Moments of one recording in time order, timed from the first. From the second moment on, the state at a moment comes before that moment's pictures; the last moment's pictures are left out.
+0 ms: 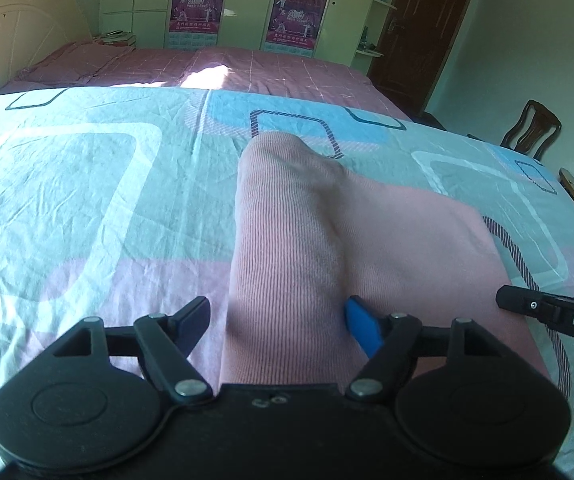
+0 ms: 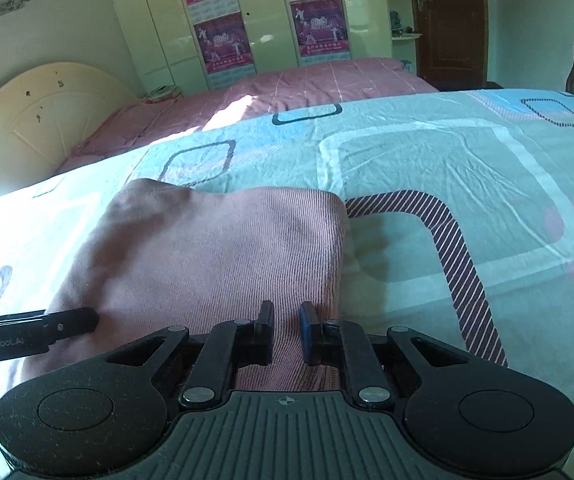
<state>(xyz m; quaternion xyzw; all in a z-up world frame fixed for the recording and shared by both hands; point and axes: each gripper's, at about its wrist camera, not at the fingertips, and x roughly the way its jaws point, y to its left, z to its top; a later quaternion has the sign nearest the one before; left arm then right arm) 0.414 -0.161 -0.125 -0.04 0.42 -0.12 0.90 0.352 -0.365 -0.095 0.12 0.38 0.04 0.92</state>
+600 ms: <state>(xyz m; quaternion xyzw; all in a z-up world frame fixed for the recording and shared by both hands) 0.360 -0.156 -0.133 -0.04 0.42 -0.14 0.89 0.276 -0.352 -0.114 0.06 0.41 0.07 0.91</state>
